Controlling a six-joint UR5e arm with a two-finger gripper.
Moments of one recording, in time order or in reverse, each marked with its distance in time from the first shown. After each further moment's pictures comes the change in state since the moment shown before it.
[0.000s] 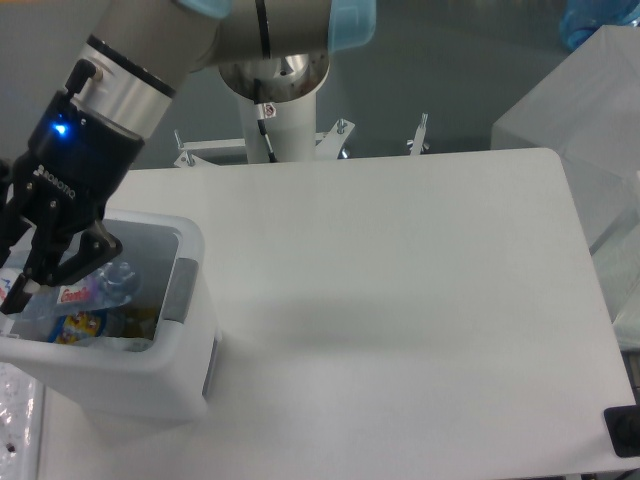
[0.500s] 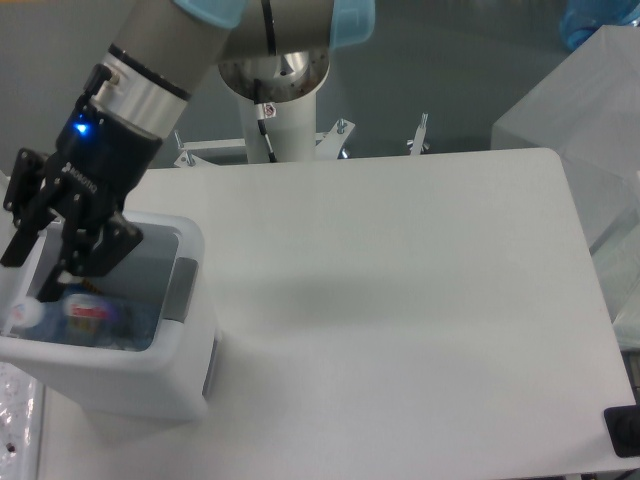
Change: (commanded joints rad) arm 0.087 0.118 -0.138 -0.002 0.002 0.081
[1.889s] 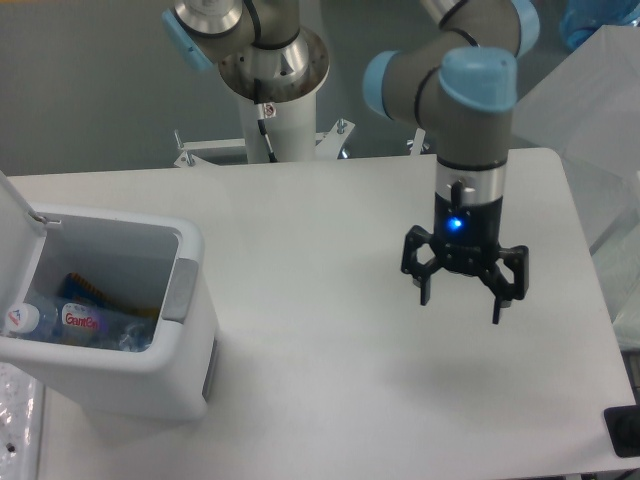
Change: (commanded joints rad) arm 0.401 -0.227 -0.017 -0.196 0.619 0.576
